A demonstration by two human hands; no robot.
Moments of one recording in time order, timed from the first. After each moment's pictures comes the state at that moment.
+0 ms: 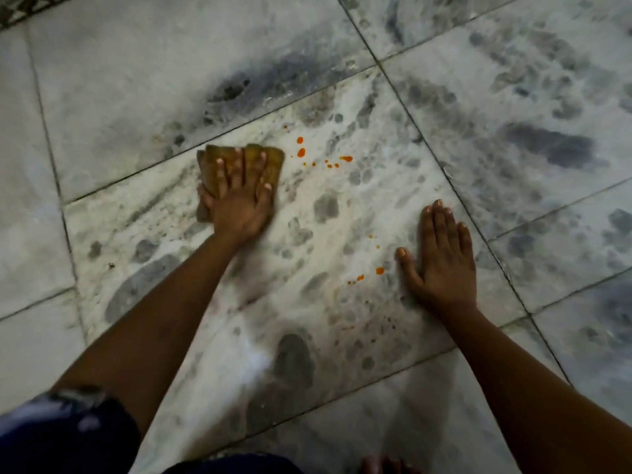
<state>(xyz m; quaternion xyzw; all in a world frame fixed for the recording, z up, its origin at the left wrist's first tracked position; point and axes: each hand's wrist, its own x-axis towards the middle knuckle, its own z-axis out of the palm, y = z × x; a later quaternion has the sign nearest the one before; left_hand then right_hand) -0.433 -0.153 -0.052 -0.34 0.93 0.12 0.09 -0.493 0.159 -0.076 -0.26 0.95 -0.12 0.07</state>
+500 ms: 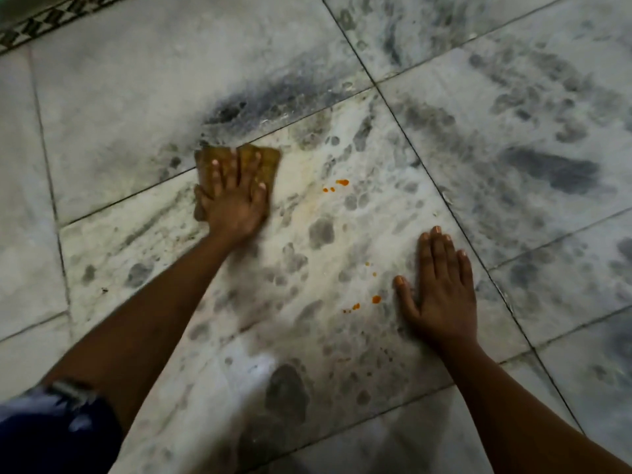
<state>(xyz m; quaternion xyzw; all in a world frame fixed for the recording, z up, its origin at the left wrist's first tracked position) -0.468 -0.170 -0.050 -0.34 0.93 0.12 0.08 -0.496 0.159 -0.075 -0.26 0.95 -0.13 0.08</state>
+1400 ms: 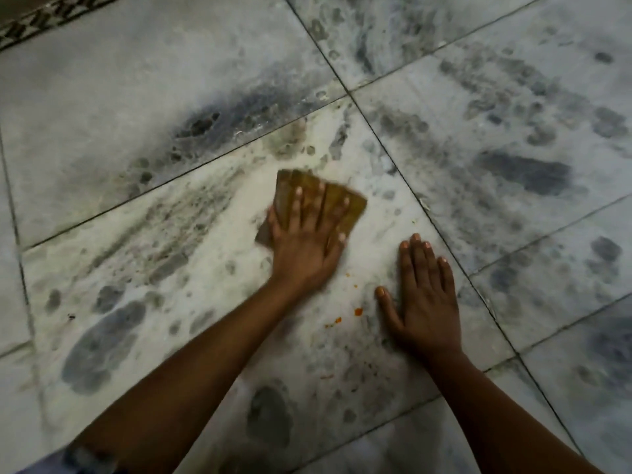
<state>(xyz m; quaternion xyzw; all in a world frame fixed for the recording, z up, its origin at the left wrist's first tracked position) -0.488 -0.048 -0.065 -0.12 0.99 0.11 0.04 -0.497 0.158 -0.076 -0.26 0.96 -0.13 0.07</state>
